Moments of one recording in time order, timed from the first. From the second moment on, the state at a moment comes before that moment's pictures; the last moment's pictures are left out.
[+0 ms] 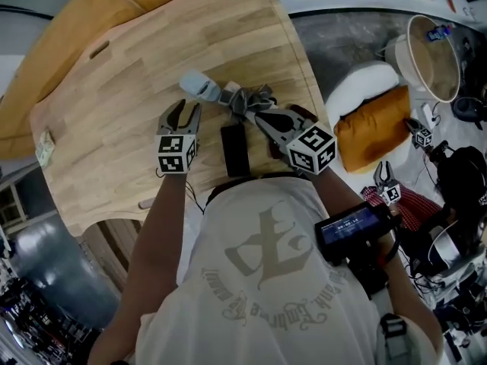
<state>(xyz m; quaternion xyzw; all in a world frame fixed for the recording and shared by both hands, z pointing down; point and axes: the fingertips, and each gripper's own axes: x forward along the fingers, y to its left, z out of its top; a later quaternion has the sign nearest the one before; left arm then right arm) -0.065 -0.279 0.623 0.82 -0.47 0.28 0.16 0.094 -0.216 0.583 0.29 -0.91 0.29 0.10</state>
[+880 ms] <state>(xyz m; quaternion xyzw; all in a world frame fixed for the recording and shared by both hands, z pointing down) -0.112 -0.079 0.555 0.84 -0.48 0.15 0.21 0.049 -0.111 0.538 0.24 -0.94 0.23 0.10</state>
